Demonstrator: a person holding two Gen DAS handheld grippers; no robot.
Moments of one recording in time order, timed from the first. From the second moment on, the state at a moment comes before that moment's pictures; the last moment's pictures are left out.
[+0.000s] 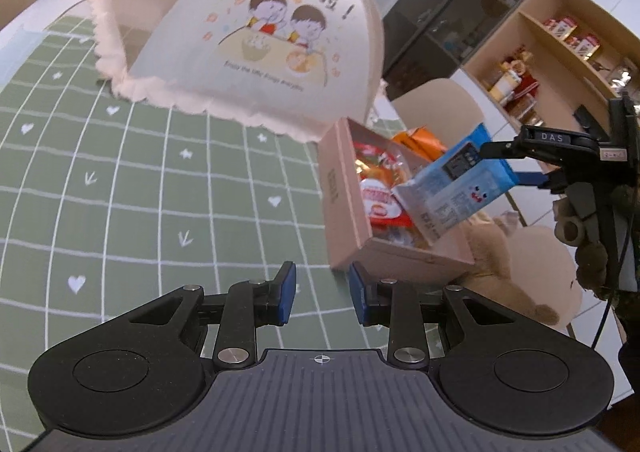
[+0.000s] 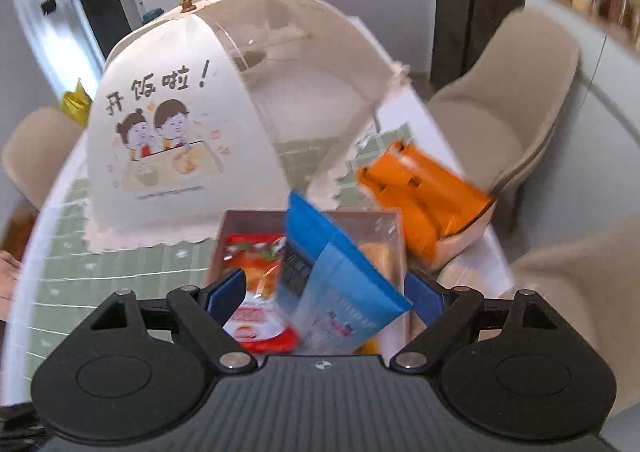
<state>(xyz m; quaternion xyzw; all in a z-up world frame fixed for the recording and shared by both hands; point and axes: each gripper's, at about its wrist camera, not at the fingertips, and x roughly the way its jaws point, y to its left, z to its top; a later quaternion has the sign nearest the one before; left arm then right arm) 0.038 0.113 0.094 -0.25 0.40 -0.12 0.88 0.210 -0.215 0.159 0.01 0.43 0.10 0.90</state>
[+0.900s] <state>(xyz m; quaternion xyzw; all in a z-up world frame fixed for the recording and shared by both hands) 0.012 0.081 0.073 -0.21 0.45 -0.09 0.86 0.280 -0.254 0.133 0.08 0.45 0.16 0.88</state>
